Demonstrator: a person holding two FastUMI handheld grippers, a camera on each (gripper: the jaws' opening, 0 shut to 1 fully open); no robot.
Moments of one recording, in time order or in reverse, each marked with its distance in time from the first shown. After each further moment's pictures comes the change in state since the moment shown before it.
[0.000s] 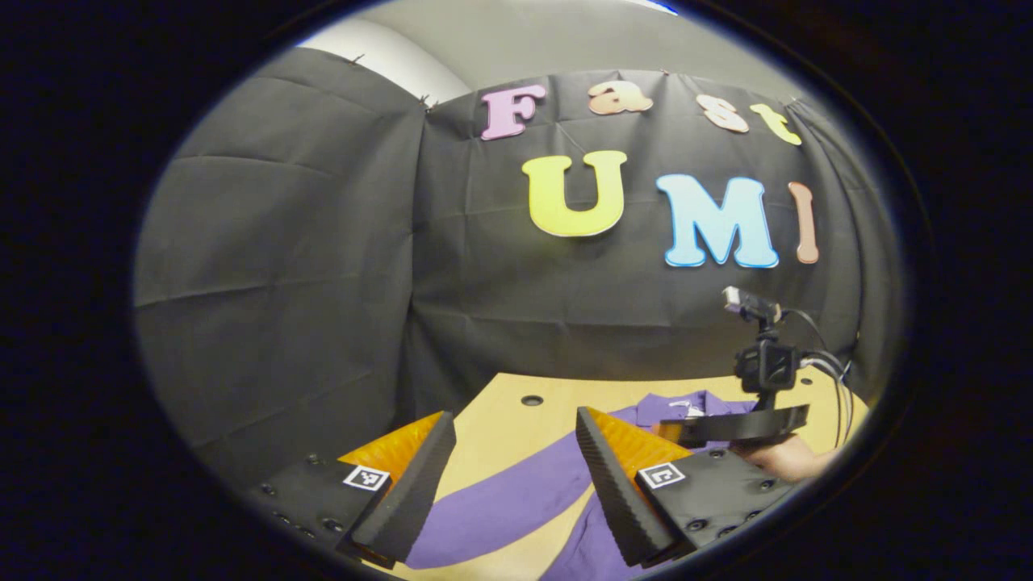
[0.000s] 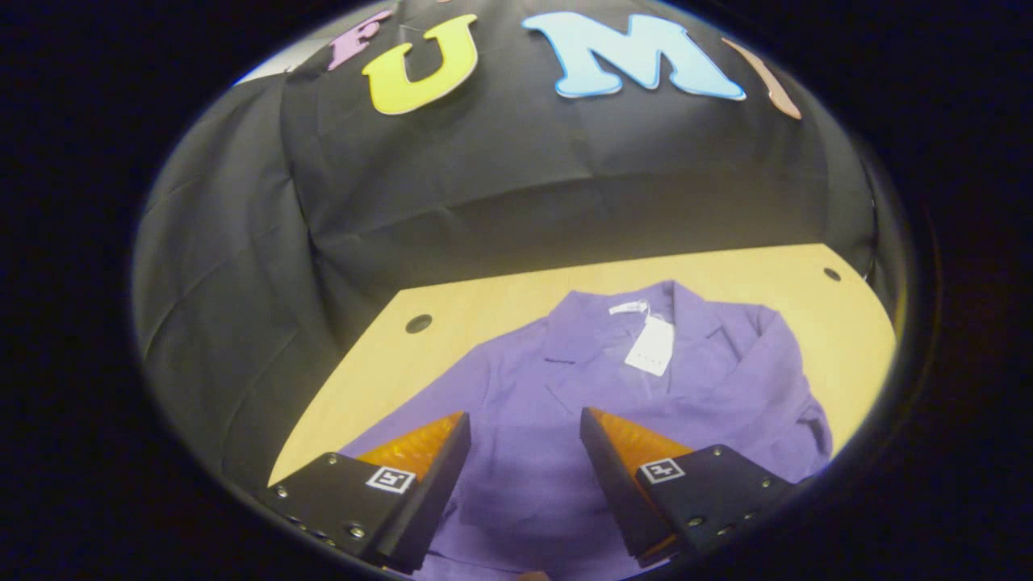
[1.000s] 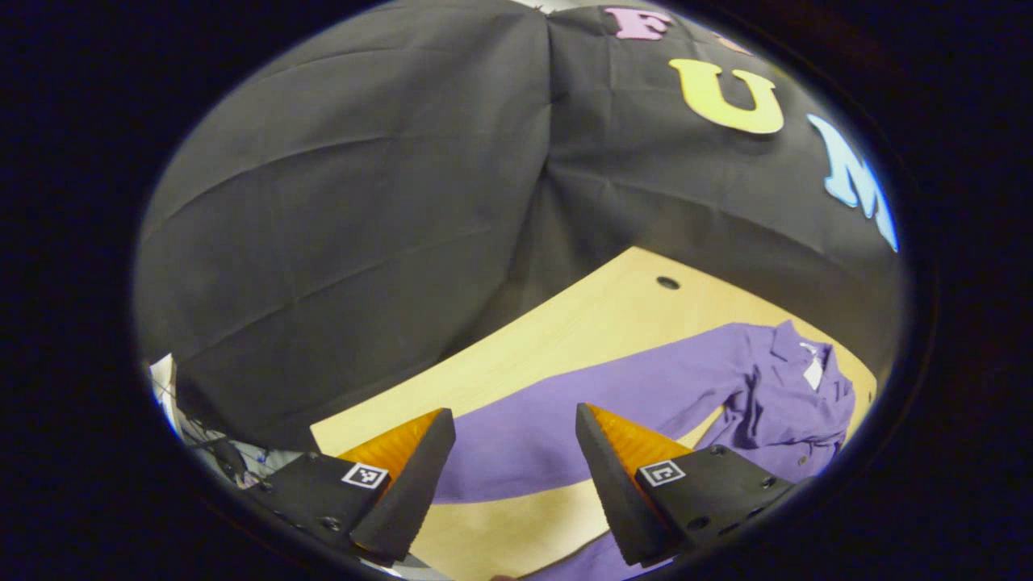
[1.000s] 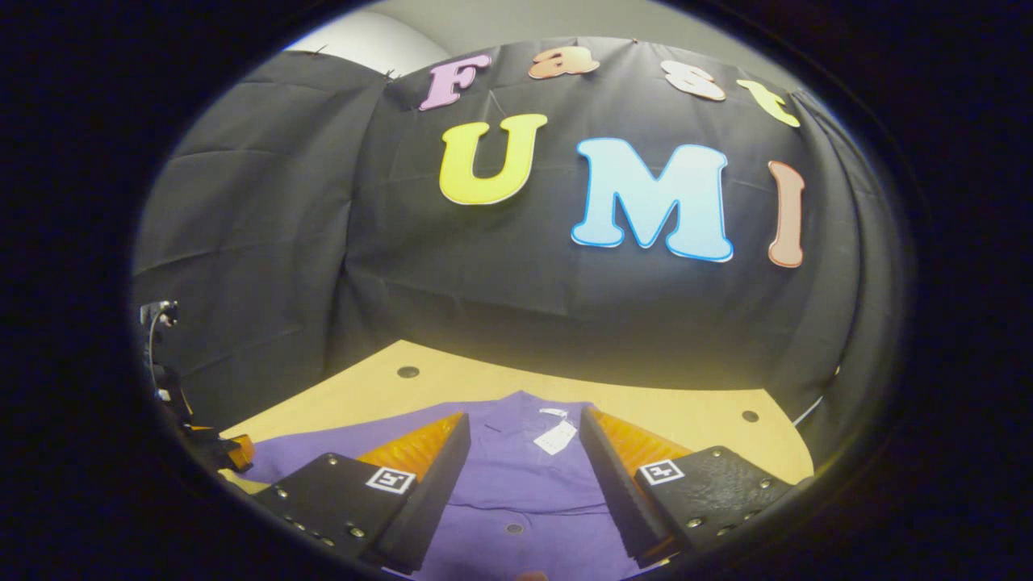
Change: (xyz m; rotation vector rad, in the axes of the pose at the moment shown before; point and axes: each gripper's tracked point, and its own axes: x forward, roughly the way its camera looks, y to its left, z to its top) left arm 0.002 0.118 -0.184 -0.213 0.455 0.496; right arm -0.146 -0.040 0.075 -0.314 -0.285 -0.041
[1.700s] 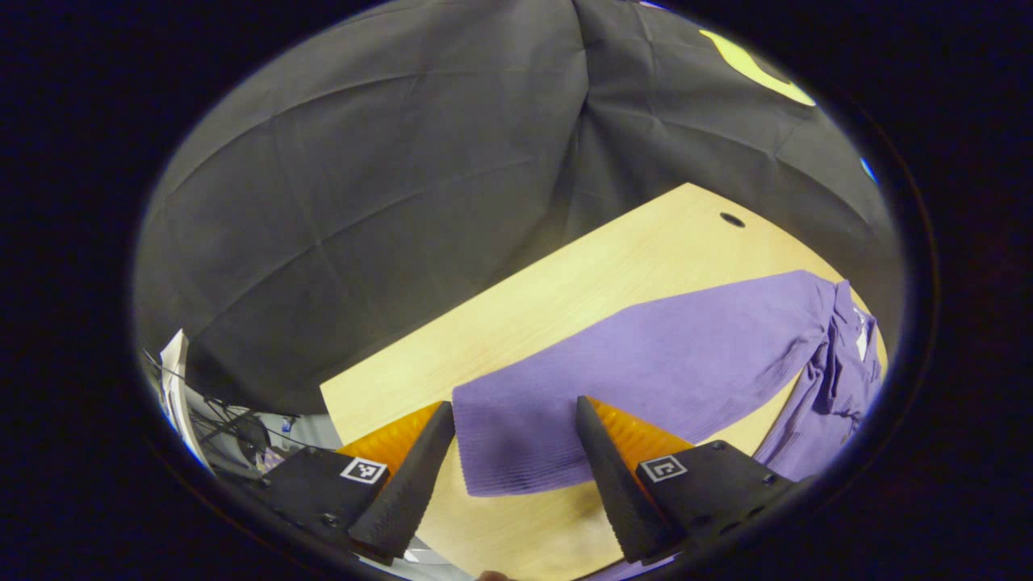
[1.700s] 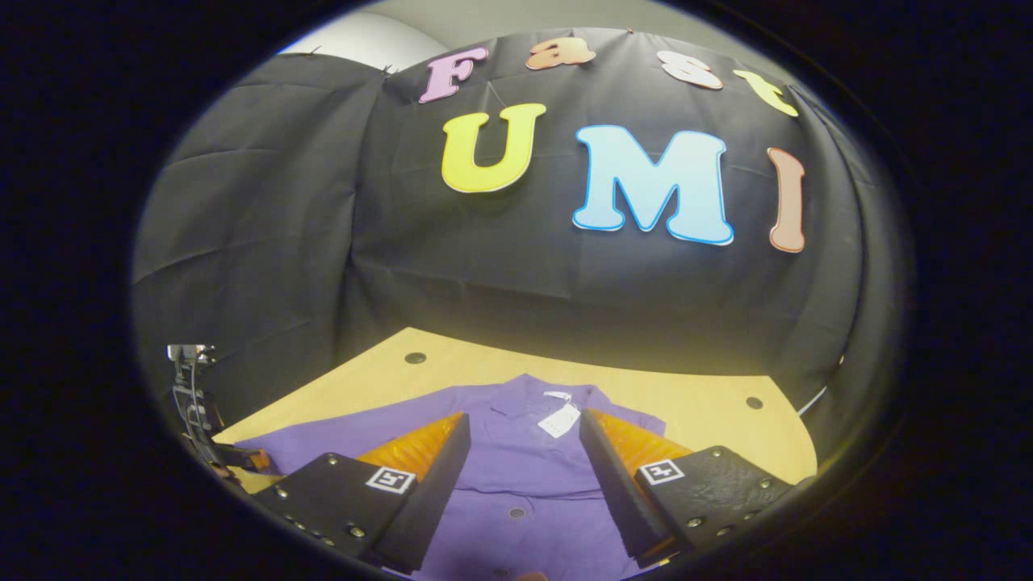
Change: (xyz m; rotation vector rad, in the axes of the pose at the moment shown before) left arm 0.049 0.046 -0.071 -0.013 0.219 0.098; right arm -0.014 0.000 -0.014 0.017 0.044 0.015
